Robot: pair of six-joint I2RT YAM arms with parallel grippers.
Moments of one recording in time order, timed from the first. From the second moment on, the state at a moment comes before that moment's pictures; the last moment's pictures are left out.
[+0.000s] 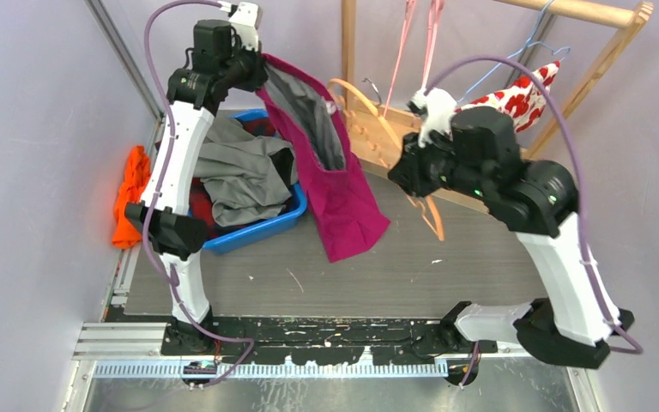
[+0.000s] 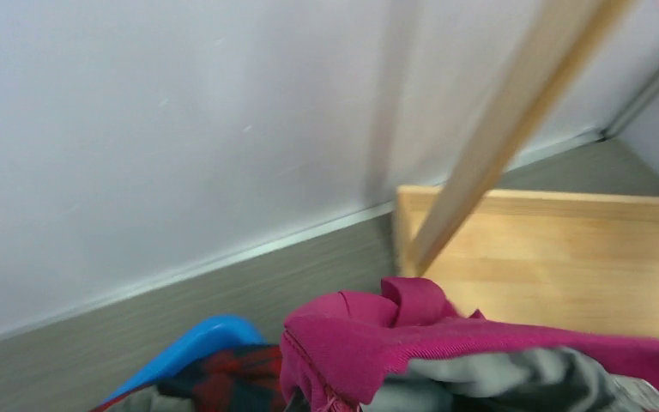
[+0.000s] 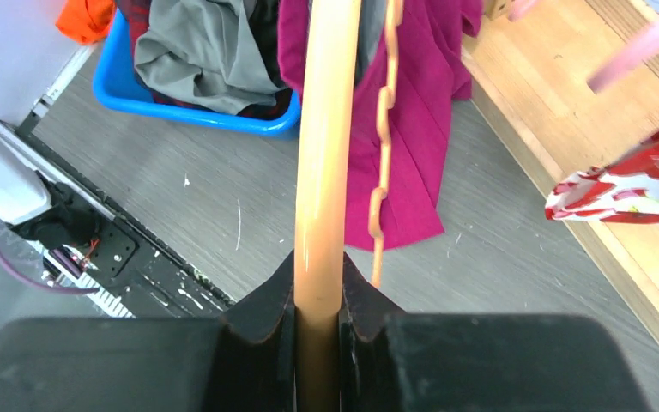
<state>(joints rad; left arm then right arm) -0.32 1.96 2.44 -0.84 0.13 0.02 0.68 1.27 1.96 -1.20 0.01 0.17</state>
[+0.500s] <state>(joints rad) -0.30 1.81 2.52 -0.89 0.06 0.06 0.68 1.08 1.68 -1.00 0.39 0.15</state>
